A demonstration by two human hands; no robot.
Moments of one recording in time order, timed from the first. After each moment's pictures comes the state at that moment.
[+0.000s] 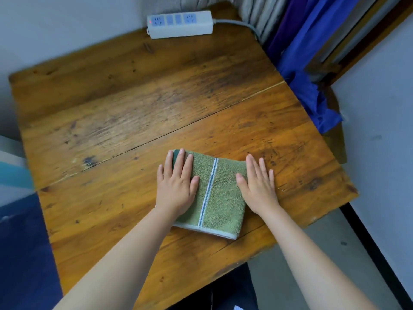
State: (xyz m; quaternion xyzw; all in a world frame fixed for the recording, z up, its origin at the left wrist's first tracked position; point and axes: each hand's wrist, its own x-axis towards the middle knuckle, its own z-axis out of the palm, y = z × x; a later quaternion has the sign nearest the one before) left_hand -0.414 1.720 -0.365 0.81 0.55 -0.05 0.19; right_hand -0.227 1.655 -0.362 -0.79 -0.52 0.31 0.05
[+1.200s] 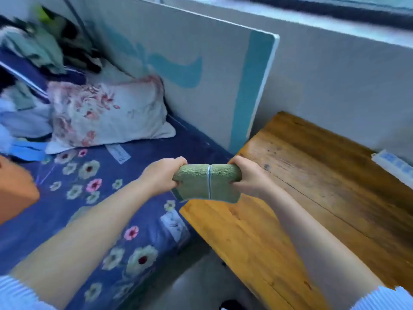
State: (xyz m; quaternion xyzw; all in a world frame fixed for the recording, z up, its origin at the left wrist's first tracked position) left_hand -0.610 1.504 -0.134 0.46 0.87 0.02 0.14; right_hand -0.457 1.676 -0.144 -0.19 -0.92 0.35 0.01
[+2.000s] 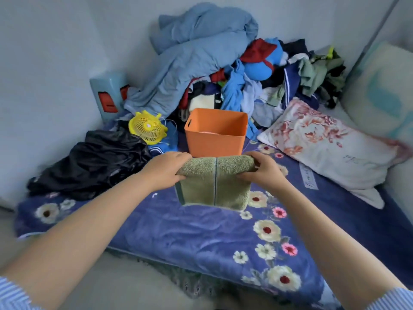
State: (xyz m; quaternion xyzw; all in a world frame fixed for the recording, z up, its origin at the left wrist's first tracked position) left_hand -0.564 0.905 -0.050 0.08 1.00 0.06 0.00; right_hand -0.626 1.149 -0.061 0.22 -0.86 0.46 -0.06
